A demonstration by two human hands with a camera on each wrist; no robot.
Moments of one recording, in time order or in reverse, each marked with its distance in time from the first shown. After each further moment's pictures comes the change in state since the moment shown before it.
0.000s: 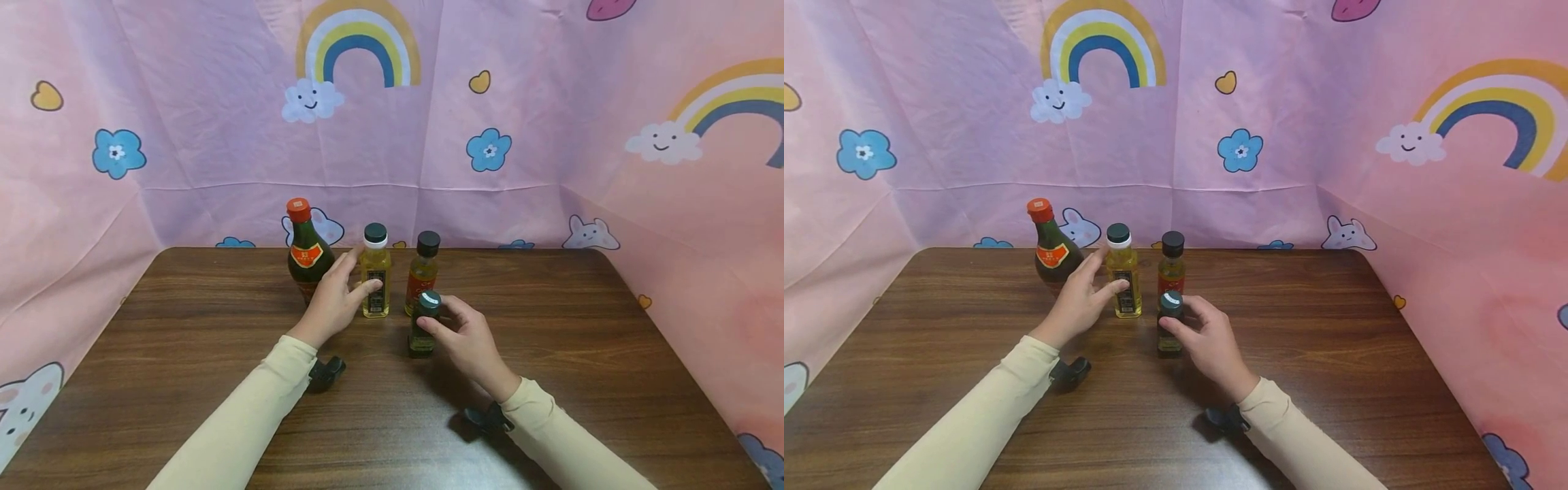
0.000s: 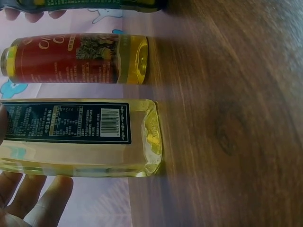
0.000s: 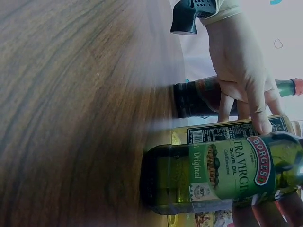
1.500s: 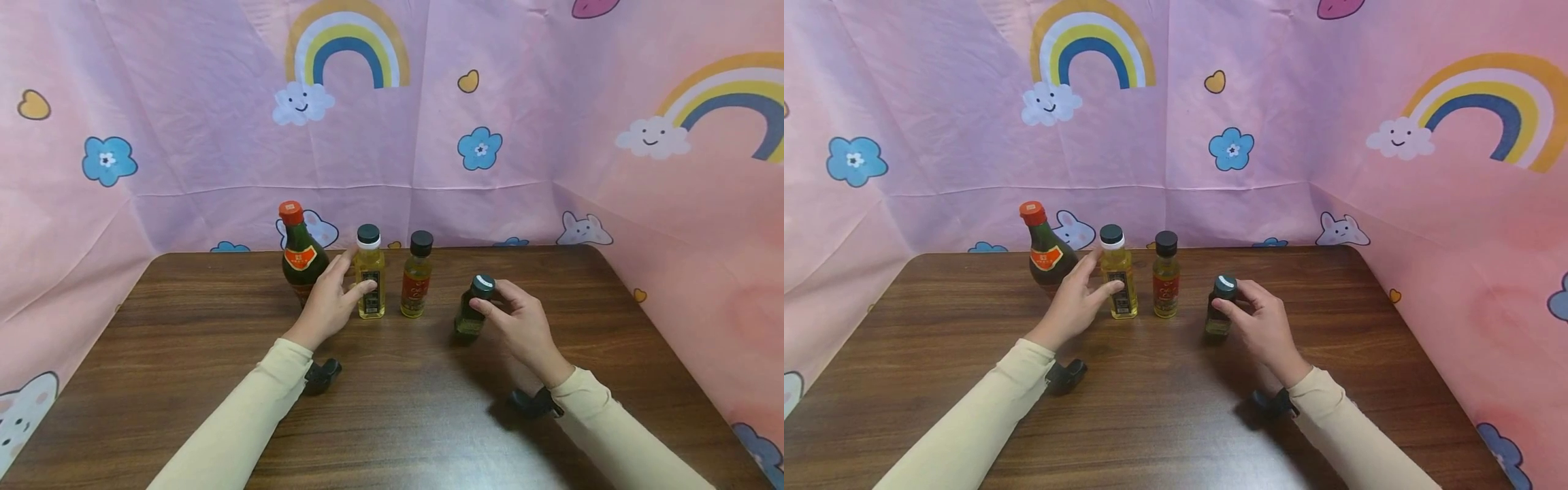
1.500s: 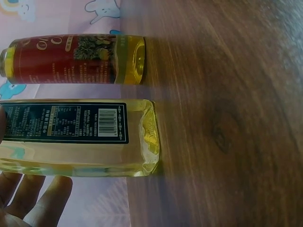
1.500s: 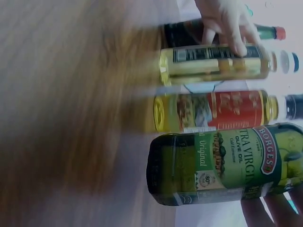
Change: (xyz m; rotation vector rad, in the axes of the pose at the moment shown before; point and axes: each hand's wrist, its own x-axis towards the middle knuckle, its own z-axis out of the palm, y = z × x) left_hand 0.001 -0.002 0.002 0.009 0.004 0.021; right_hand -0.003 0.007 -0.079 -0.211 0.135 -0.111
